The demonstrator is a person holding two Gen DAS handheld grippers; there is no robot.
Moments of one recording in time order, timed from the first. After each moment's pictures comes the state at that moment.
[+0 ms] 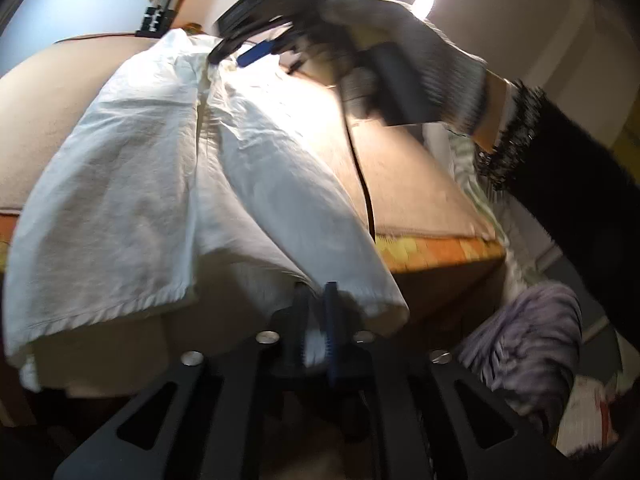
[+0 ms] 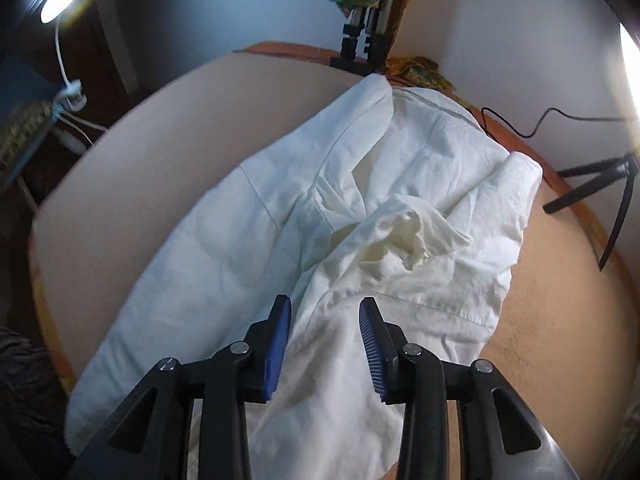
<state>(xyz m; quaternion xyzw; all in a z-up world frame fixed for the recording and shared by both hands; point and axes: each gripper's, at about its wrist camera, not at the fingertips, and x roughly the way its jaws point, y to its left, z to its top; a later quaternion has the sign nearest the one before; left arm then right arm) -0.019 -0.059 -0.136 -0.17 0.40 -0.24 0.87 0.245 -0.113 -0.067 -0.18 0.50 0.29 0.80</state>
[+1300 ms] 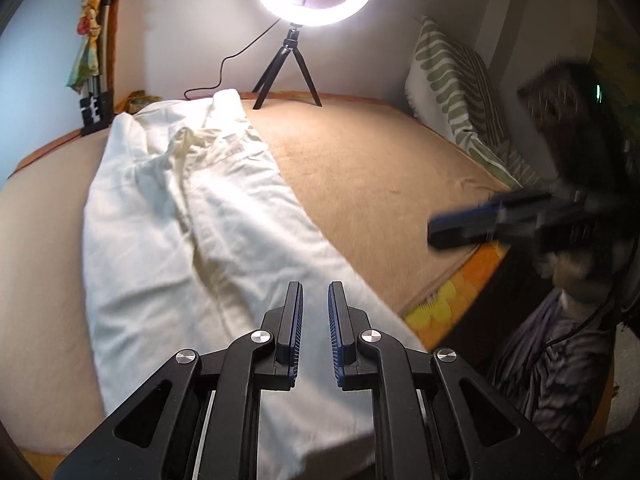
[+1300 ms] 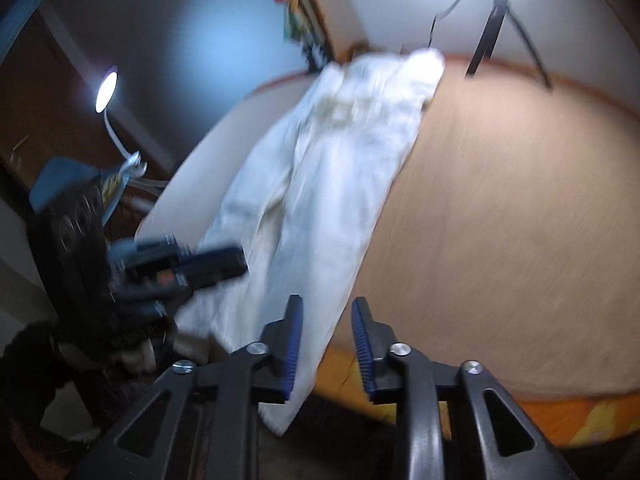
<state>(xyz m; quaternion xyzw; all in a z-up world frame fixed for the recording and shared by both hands) 0.075 -0.065 -0.085 0.00 0.38 -0.27 0.88 0.090 -0.279 -0.042 0.03 0.50 0.31 0.81</state>
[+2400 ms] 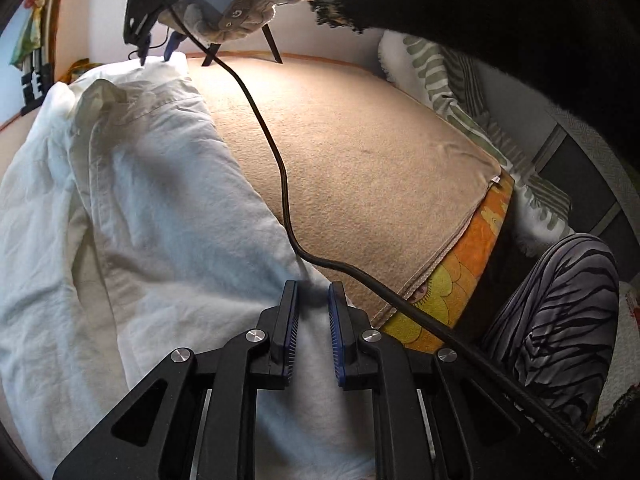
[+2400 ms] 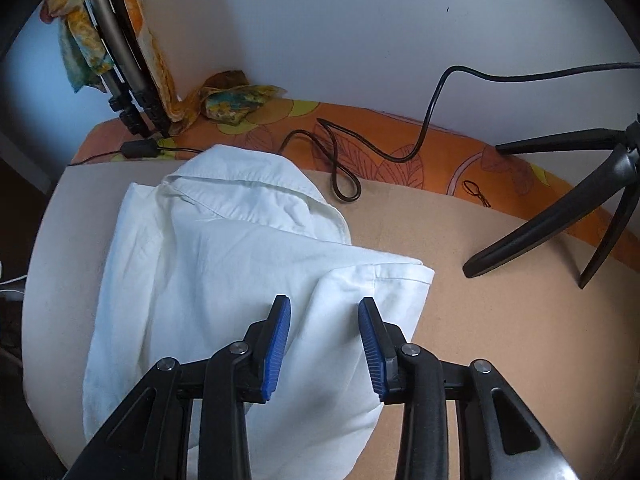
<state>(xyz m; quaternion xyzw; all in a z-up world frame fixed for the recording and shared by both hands) 0.096 -0.114 -0.130 0.00 0.43 -0.33 0.84 0.487 -0.160 -0.100 -0.09 0.58 0.13 0.80</state>
